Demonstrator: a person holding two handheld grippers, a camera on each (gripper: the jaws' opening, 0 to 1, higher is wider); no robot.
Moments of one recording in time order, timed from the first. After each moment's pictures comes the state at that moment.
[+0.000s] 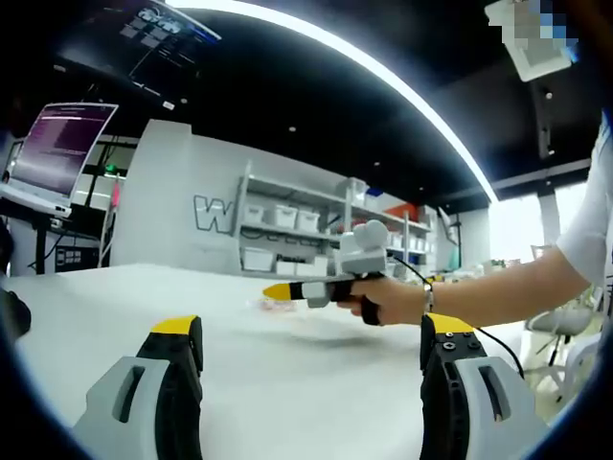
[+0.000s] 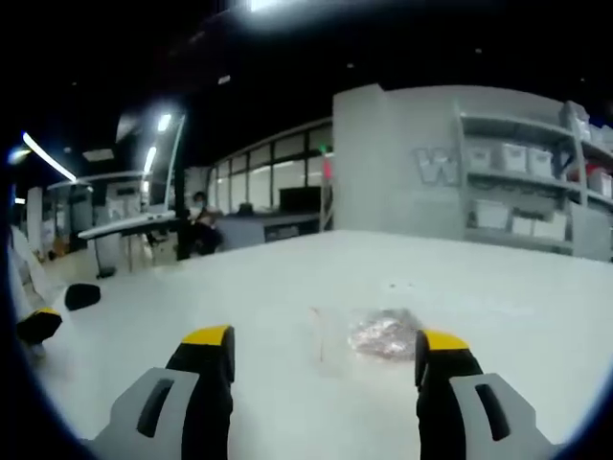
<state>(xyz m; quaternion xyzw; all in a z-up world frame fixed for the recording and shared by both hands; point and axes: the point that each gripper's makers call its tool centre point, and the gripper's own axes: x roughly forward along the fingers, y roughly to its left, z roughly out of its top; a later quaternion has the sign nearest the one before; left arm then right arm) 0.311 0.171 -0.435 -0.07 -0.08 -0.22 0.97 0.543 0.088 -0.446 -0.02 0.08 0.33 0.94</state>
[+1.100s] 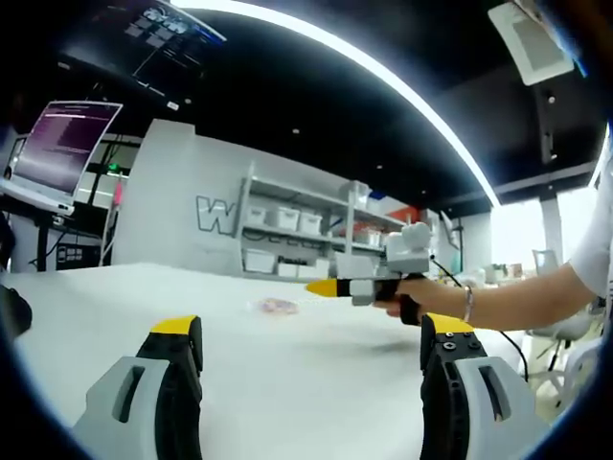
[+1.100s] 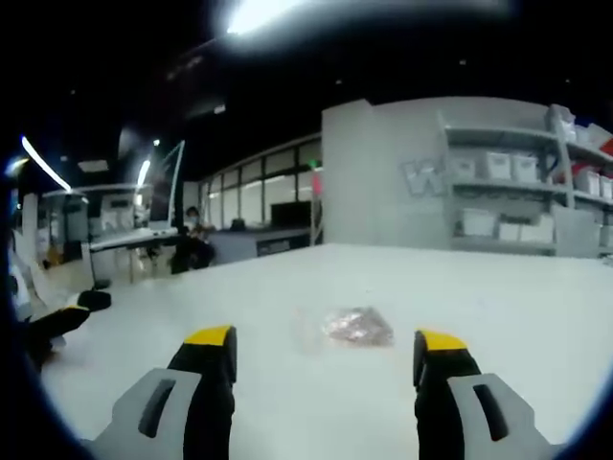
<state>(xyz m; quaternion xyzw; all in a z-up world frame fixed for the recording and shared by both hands) 0.311 0.175 -0.433 -0.08 -0.08 -0.22 0.97 0.493 0.038 -0.430 -0.01 0.05 0.31 0.95</state>
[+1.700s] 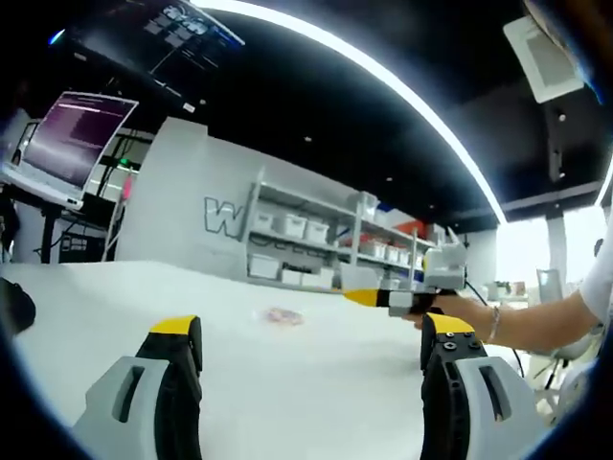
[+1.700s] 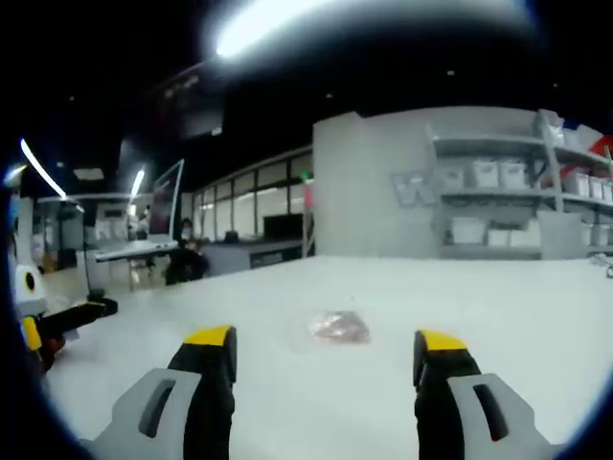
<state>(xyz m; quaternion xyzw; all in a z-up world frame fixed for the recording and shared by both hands) 0.311 0.188 -0.417 -0.11 -0.10 -0.21 0.97 0.466 0.001 -0.413 0.01 0.03 0.29 0.96</state>
